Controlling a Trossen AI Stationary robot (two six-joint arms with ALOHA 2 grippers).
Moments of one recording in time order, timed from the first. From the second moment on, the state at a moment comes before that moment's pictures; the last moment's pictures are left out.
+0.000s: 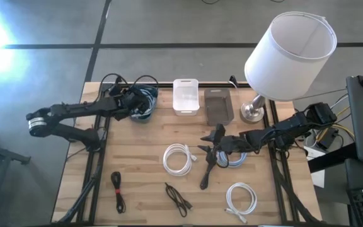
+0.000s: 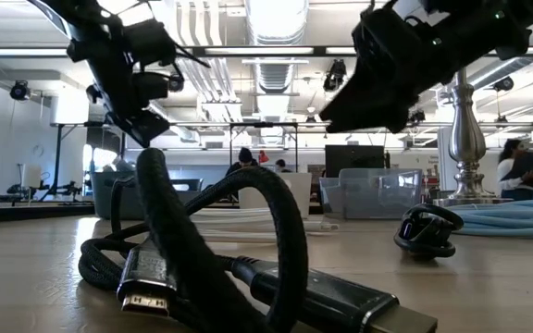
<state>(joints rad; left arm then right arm) 0.43 1.17 0.75 -0.52 -0.83 -0.18 0.22 1.44 0.64 0.21 0.42 0.50</state>
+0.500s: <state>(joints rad) 0.42 1.15 0.75 -0.40 -0.31 -0.23 0.30 1.40 0.78 -0.64 0.36 1.39</state>
